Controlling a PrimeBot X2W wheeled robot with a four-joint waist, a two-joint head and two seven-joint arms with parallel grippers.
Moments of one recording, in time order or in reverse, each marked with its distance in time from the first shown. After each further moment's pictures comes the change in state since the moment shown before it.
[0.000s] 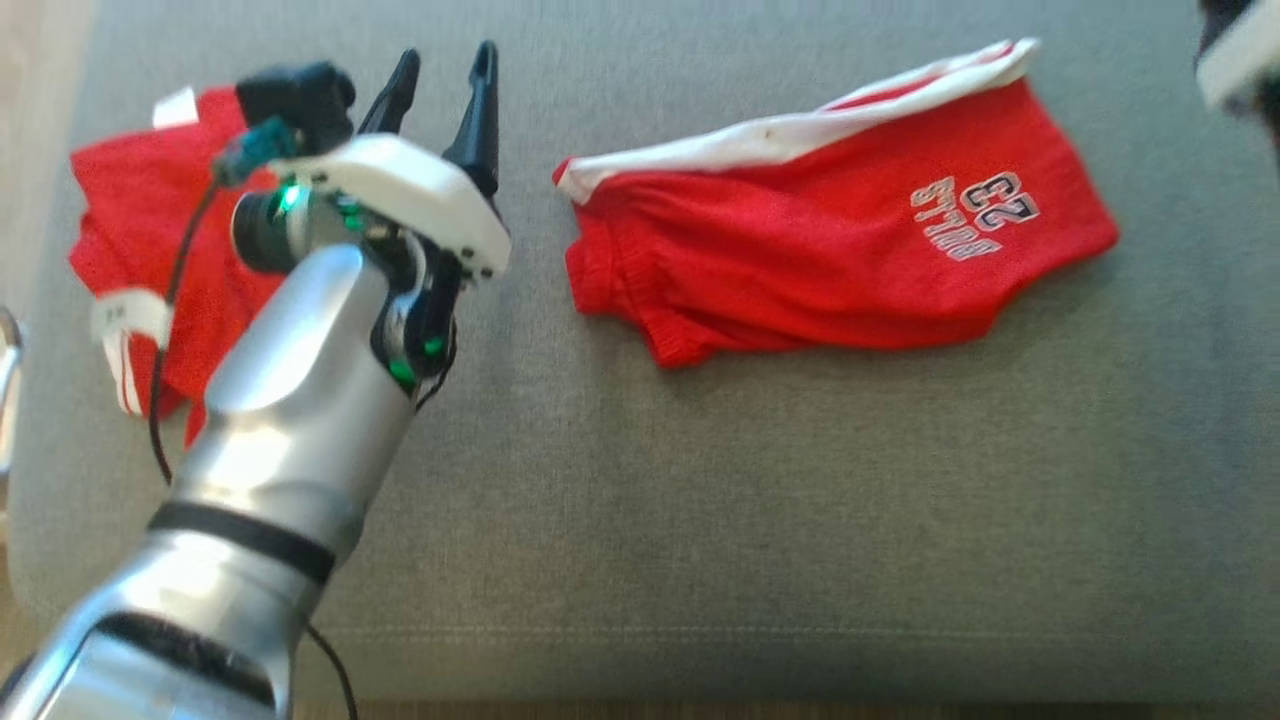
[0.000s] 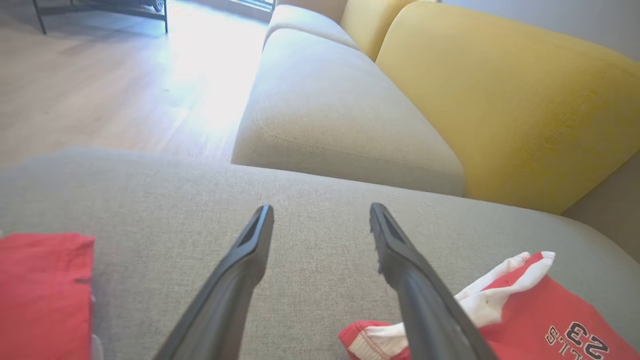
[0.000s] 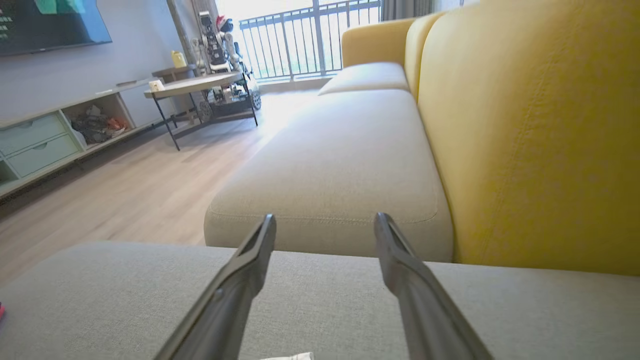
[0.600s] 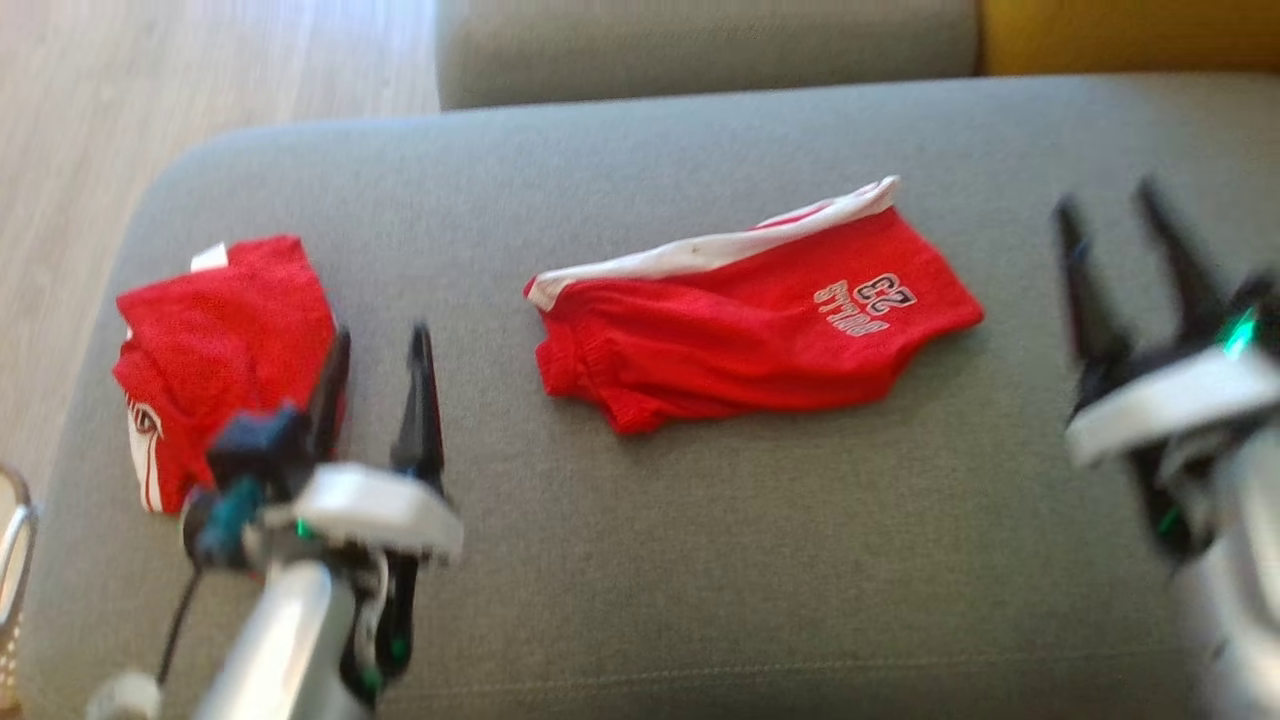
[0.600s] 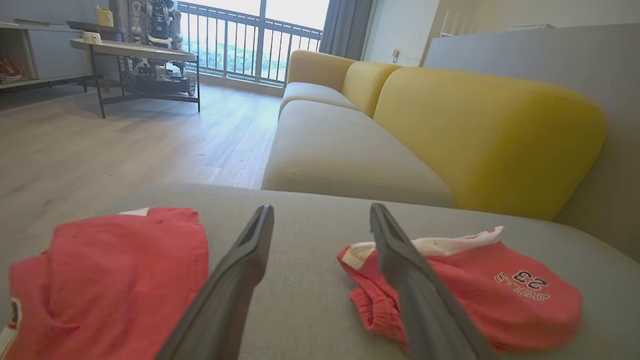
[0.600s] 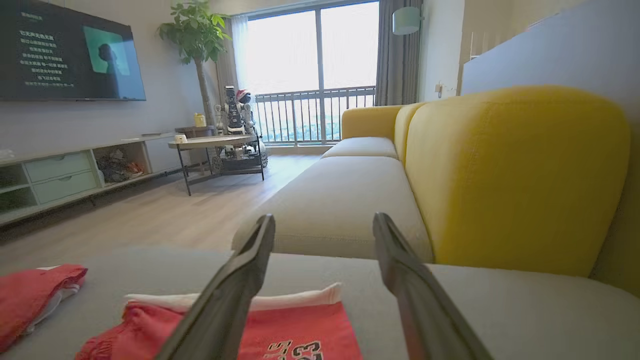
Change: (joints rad) left arm 0.644 0.046 0.293 -0.558 0.380 0.110 -0.012; right arm 0.680 0.102 -0.314 -0.560 -0.286 0.000 -0.104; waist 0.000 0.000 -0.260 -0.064
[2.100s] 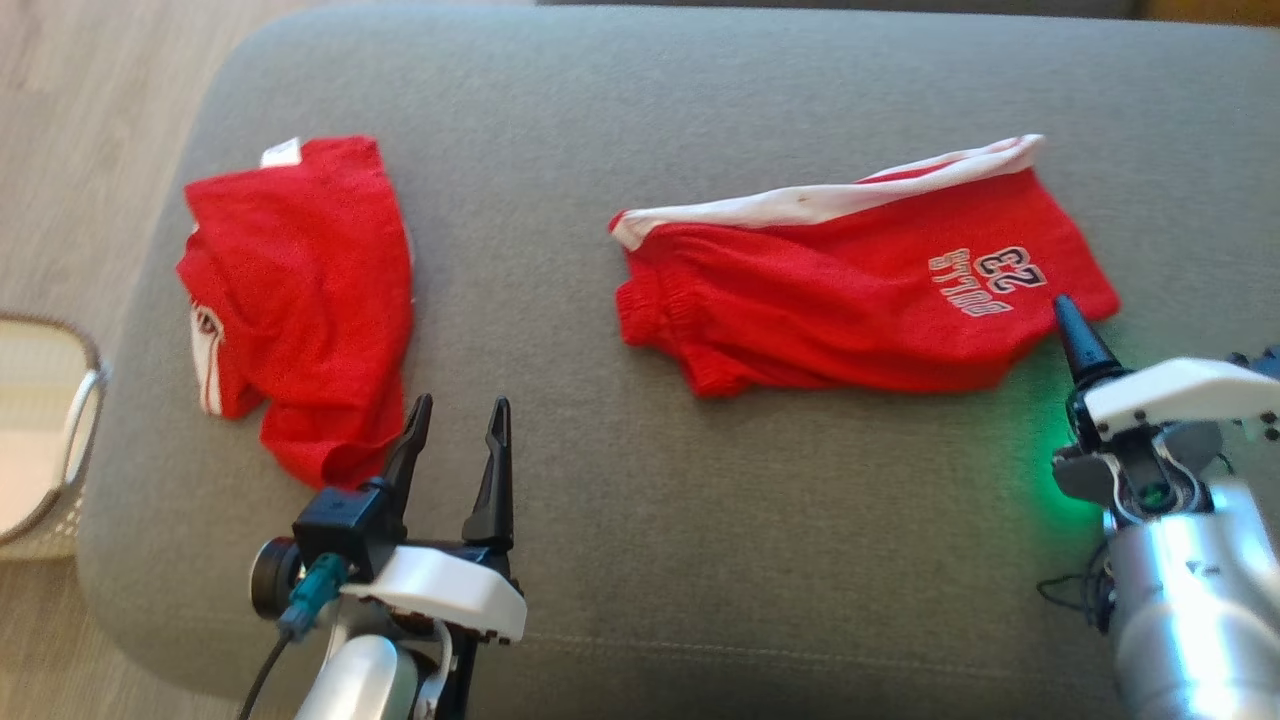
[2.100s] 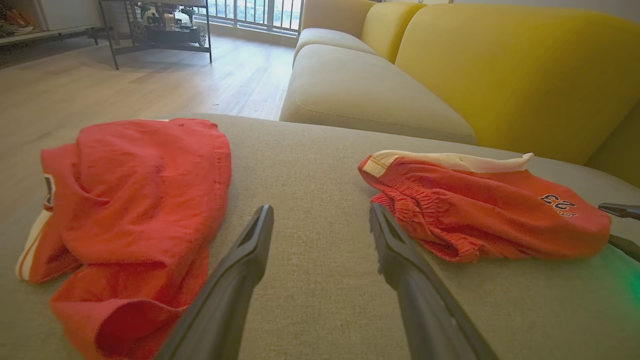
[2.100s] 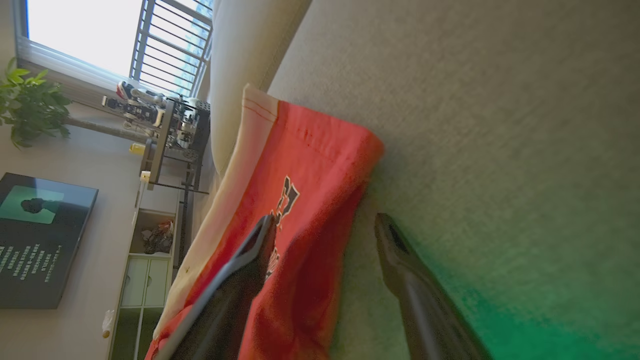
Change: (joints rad) left arm 0.184 -0.106 0.024 -0.063 0.188 -0.090 0.000; right arm -0.134 0.280 -0.495 0.501 0.408 0.000 0.411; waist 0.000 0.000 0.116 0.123
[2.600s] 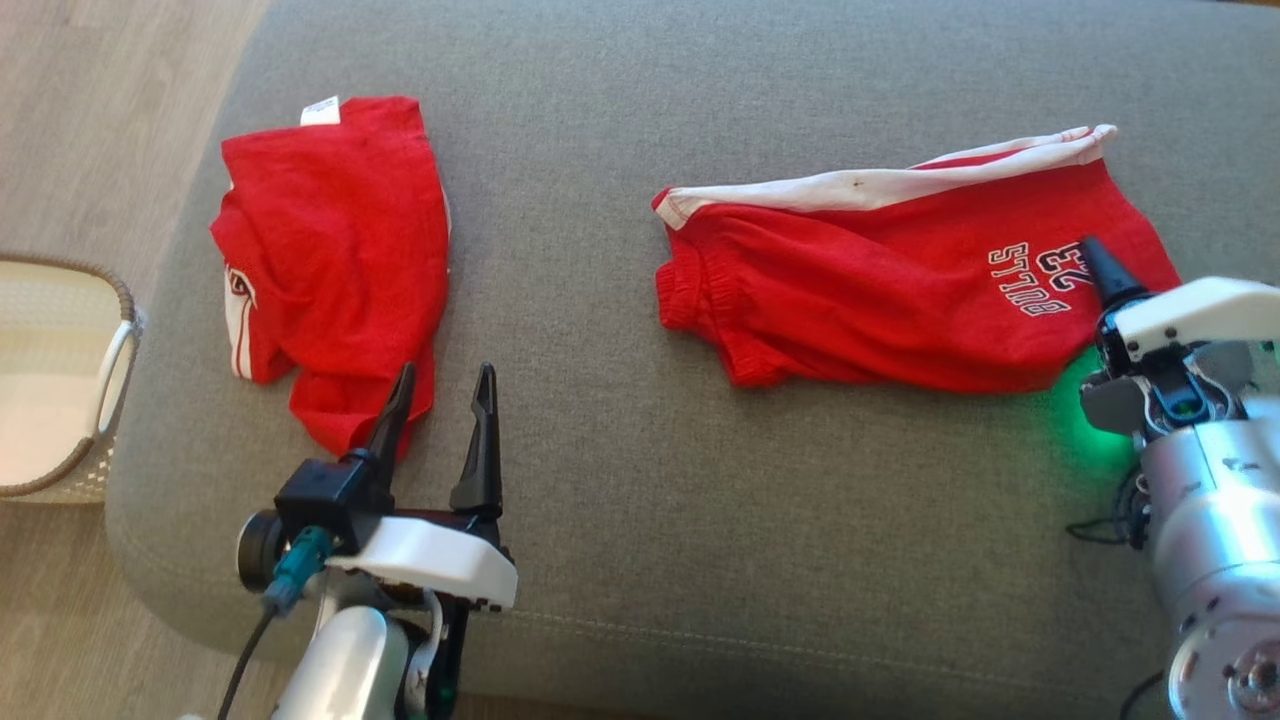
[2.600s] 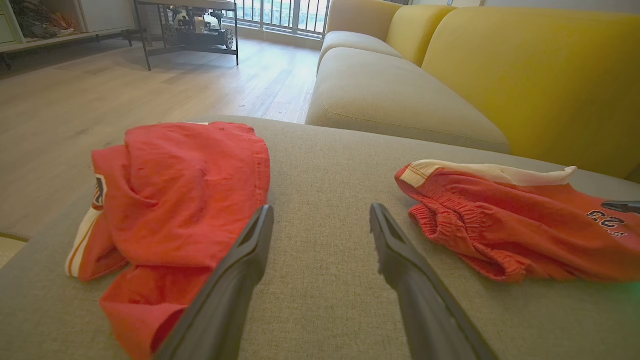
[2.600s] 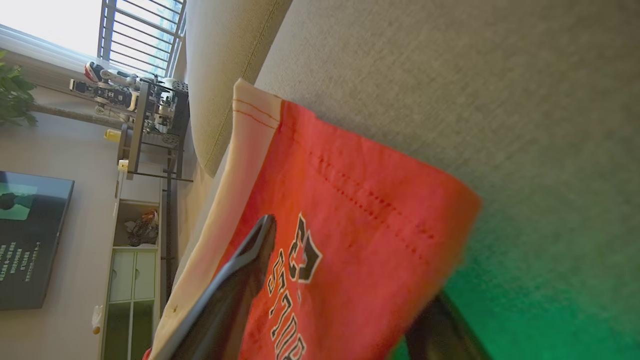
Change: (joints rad) left arm -0.039 -0.001 0.021 0.000 -0.003 0.002 0.000; right arm -0.264 -0.072 -0.187 0.346 -0.198 0.000 -0.011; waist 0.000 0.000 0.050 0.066
